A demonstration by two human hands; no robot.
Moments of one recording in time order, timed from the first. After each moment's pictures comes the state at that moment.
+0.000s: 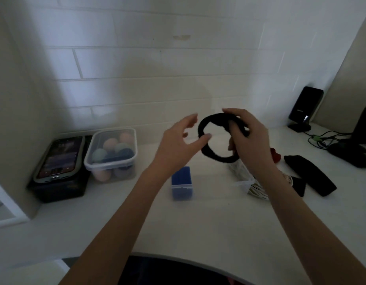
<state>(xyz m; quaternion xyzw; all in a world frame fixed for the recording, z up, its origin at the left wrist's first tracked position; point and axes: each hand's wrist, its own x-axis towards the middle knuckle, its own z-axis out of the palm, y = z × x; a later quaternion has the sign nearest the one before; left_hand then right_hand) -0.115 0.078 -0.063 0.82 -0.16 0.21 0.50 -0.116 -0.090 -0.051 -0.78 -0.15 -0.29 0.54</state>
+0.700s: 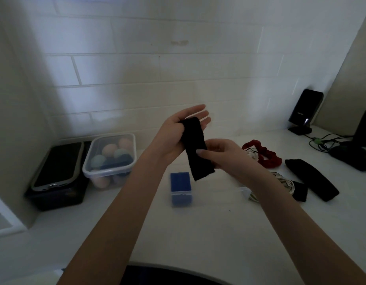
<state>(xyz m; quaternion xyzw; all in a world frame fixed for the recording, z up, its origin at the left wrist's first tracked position) -0.089 0.074 -0.030 0.53 -0.13 -0.03 0.84 -0.108 -0.070 -0.060 -0.79 -0.14 0.06 0.60</state>
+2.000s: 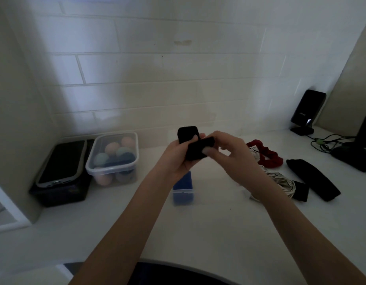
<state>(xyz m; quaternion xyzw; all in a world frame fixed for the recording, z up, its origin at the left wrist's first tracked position) -0.106 0.071 -0.069 0.48 -0.03 -0.10 0.87 -0.123 -0.075 -0.061 -0.82 -0.30 -0.18 0.45</state>
